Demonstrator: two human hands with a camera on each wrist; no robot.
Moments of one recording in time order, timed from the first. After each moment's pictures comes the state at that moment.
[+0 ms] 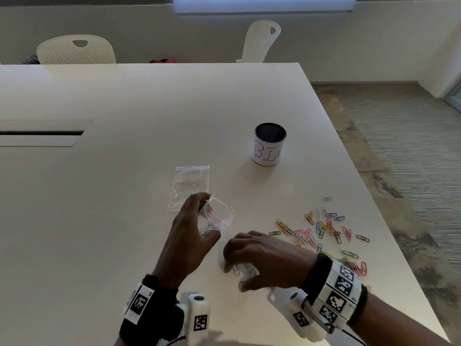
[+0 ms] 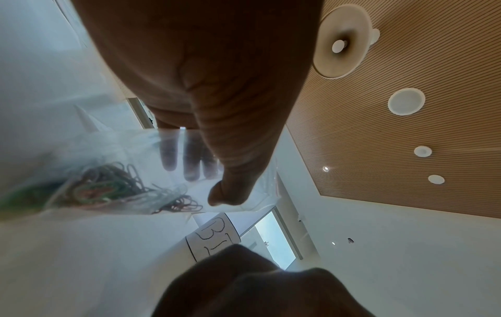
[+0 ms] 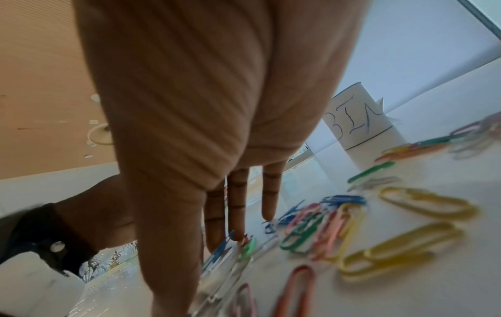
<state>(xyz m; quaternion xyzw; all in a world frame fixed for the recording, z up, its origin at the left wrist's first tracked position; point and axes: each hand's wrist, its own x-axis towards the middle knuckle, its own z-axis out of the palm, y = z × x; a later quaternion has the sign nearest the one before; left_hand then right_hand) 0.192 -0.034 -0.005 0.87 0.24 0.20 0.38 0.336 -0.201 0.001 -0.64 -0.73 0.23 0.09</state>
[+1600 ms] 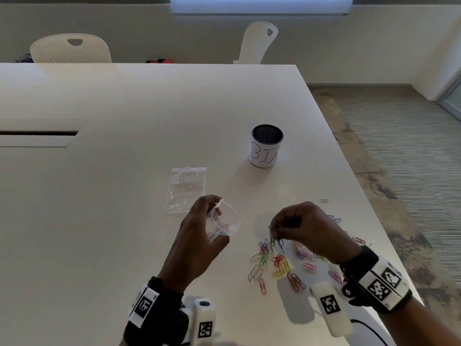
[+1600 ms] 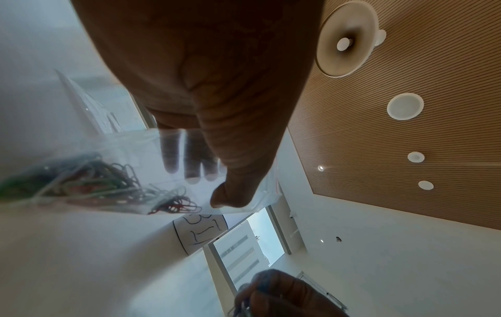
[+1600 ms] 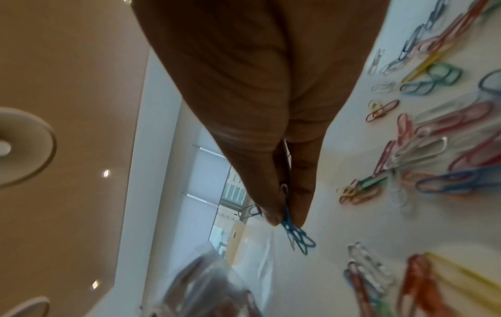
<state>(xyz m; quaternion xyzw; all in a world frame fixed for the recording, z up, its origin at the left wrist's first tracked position) 0.202 -0.047 -0.003 0.86 0.21 0.19 0.42 0.394 -0.242 0.020 -0.77 -0.36 0.32 0.42</state>
